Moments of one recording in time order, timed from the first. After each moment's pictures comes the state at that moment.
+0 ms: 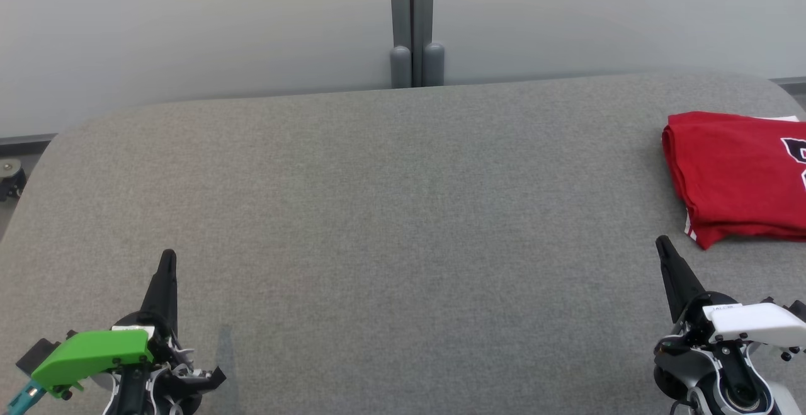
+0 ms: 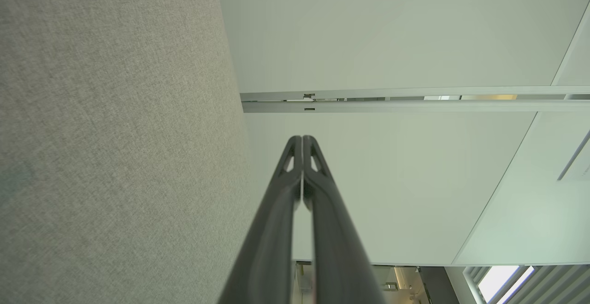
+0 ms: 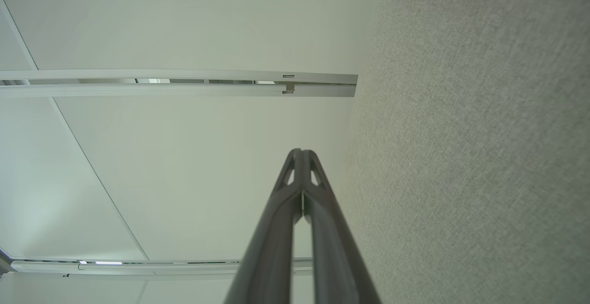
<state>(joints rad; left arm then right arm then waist) -0.11 0.05 0.11 0.22 -1.62 -0.10 0.11 -0.12 -0.05 -0.12 0.26 1.61 0.13 0.12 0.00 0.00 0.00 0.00</state>
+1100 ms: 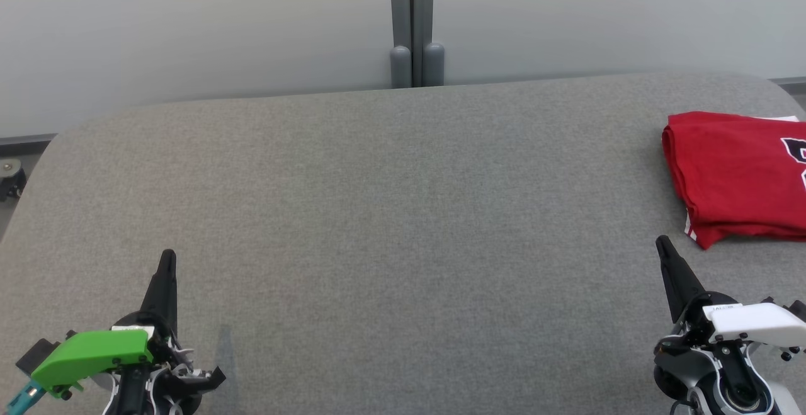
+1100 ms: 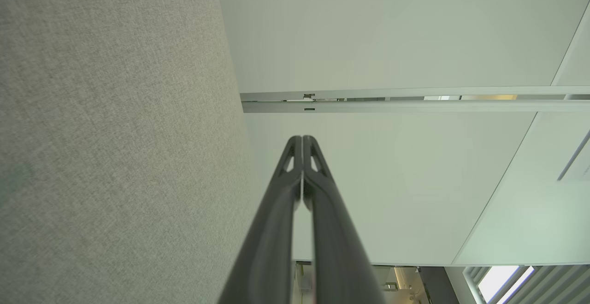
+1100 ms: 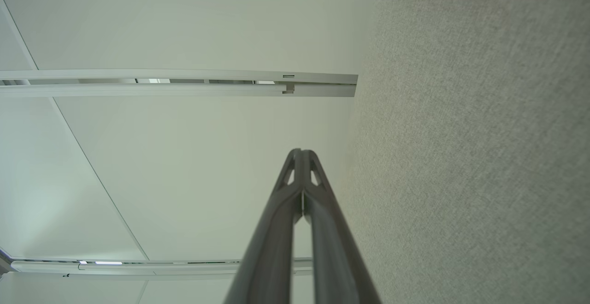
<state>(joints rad) -0.11 0.05 0.11 0.22 -1.62 -0.10 0.11 -0.12 -0.05 -0.12 0.26 1.61 0.13 0.12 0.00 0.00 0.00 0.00</state>
